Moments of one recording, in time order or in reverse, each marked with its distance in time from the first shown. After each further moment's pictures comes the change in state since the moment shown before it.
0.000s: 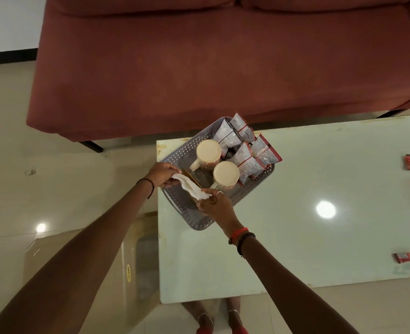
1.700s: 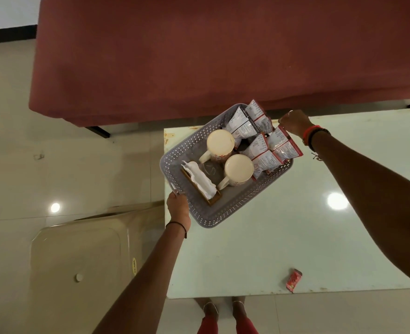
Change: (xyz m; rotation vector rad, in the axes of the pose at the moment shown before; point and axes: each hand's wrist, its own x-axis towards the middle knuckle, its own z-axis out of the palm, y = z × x) left_hand -0.007 -0.080 0.086 -0.648 0.422 -0.226; right_hand 0.151 -0.097 -0.182 -0.575 0.342 0.071
